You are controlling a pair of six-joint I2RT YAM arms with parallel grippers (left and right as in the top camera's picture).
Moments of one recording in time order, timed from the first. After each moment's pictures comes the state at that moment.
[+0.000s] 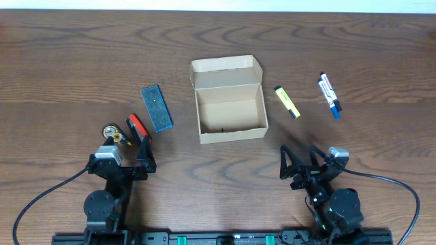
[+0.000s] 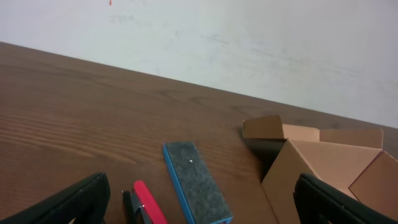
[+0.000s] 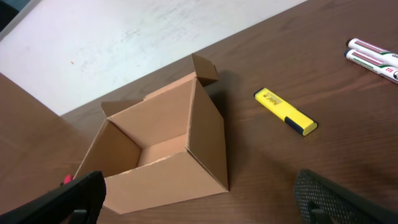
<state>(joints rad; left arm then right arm) -0.04 0.01 0.02 -0.10 0.05 -0.25 0.37 0.01 0.09 -0.29 0.08 0.58</state>
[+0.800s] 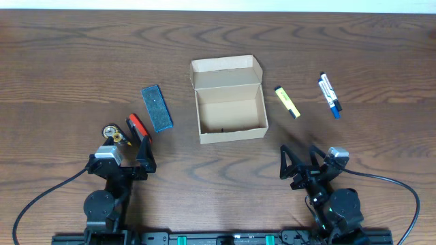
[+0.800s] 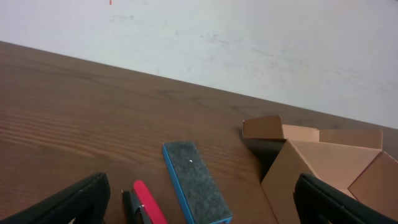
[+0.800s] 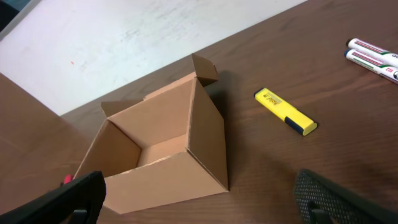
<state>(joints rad) -0.04 0.01 0.02 -0.10 0.05 -0.26 0.37 0.01 0.09 -0.29 0.08 0.58</state>
